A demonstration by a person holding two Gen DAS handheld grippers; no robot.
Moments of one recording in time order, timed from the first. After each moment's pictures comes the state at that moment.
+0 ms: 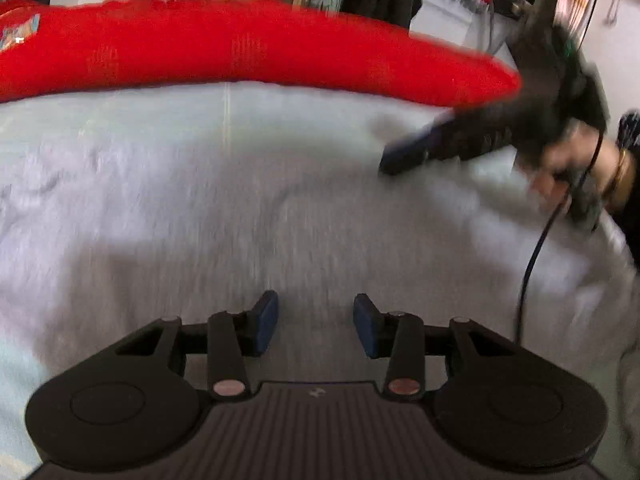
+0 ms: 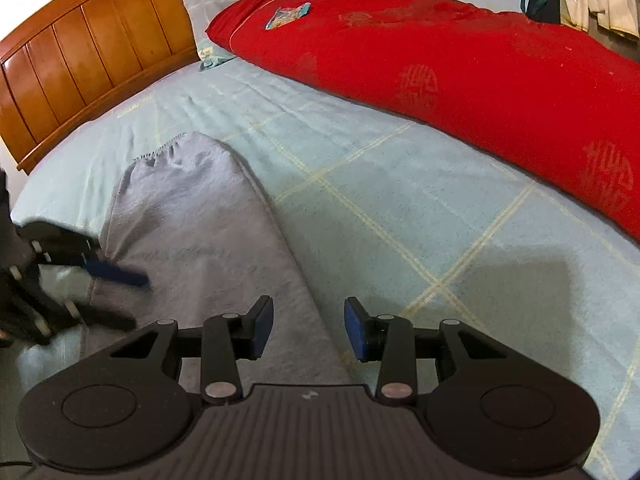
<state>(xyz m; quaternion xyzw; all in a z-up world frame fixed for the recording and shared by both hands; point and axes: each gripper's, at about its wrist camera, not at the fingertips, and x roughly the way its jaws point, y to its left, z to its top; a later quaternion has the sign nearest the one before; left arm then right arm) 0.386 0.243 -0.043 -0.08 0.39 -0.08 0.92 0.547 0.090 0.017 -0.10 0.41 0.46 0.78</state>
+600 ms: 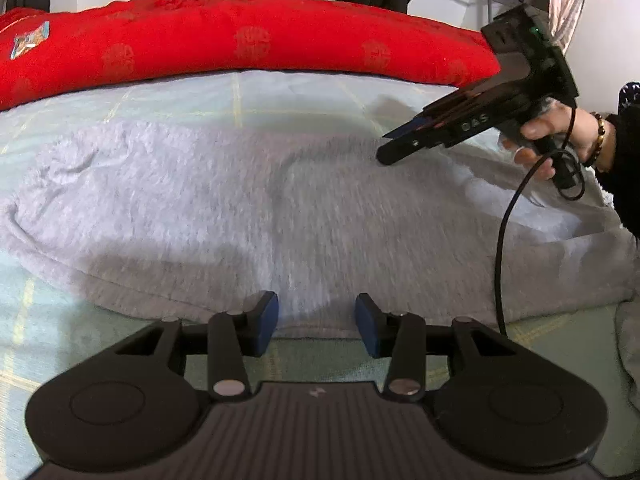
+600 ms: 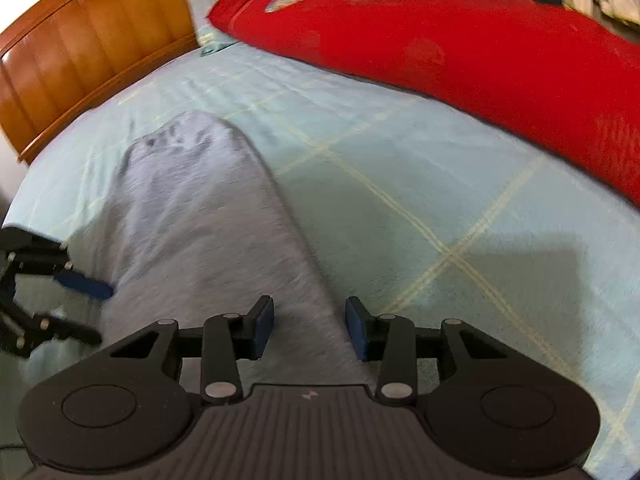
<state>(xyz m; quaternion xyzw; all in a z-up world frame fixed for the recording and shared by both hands) 0.355 0.252 -0.026 -0.06 0.41 -0.07 0.91 0.541 0.092 0.005 -0.11 0.43 0.47 0.77</state>
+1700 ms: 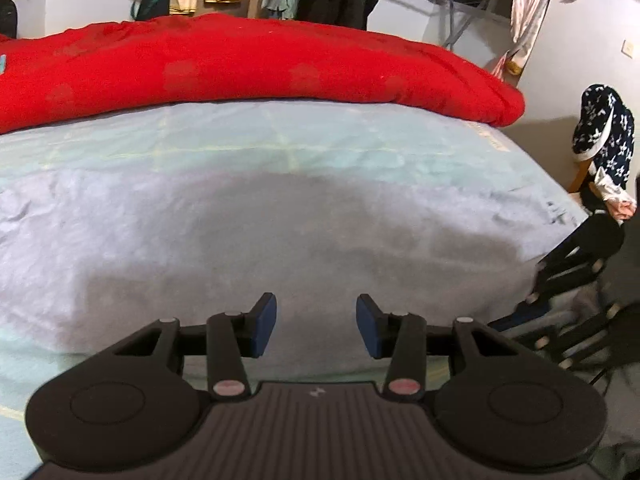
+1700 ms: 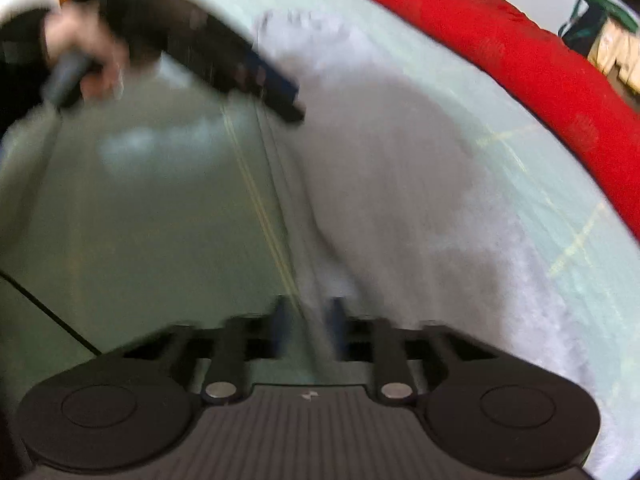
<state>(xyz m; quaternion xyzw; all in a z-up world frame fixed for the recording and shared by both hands) 0.361 0.188 0.001 -0.07 0.39 -0.12 0.91 0.316 0.042 0.026 -0.31 0.42 0.42 0.74</state>
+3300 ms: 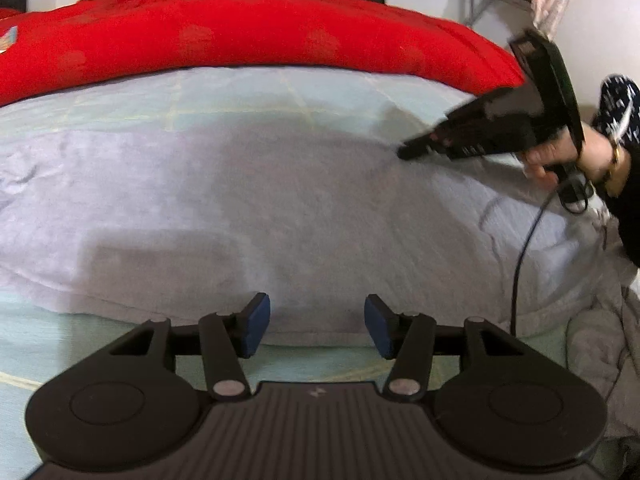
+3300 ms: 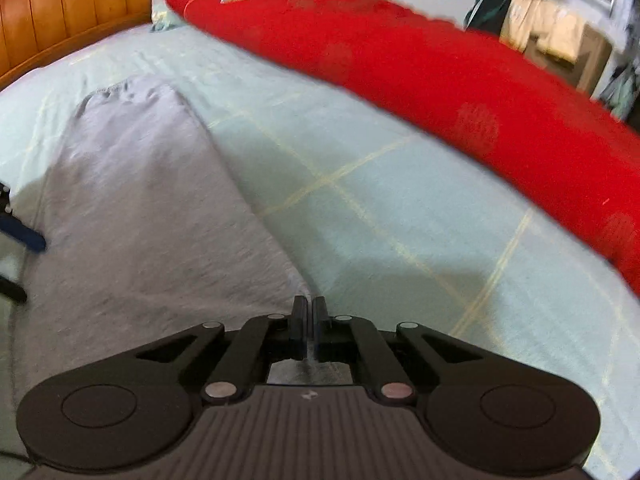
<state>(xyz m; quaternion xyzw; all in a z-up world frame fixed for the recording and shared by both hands) 0.356 0.203 -0.012 -0.07 0.43 -0.09 0.90 0.494 0.019 0.022 -0.20 0.40 0.36 0.82</state>
